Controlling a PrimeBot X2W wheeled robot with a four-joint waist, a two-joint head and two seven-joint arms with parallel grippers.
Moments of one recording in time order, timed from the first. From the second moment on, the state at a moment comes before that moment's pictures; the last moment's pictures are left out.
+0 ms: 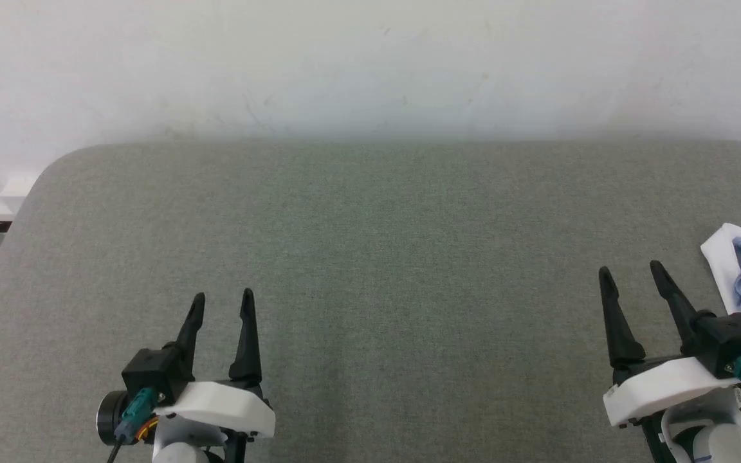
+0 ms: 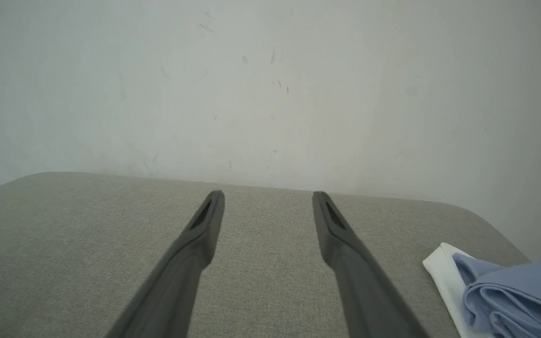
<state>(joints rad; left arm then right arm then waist) -0.06 0.05 -0.07 0.20 -0.23 0.02 -0.26 -0.03 -0.06 -0.05 0.07 0.07 0.13 -0.15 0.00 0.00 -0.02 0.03</state>
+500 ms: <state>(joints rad) -0.06 0.05 -0.07 0.21 -0.24 0.02 -0.26 -0.02 -0.06 -0.06 0.07 0.07 0.13 -0.15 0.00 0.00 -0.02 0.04</state>
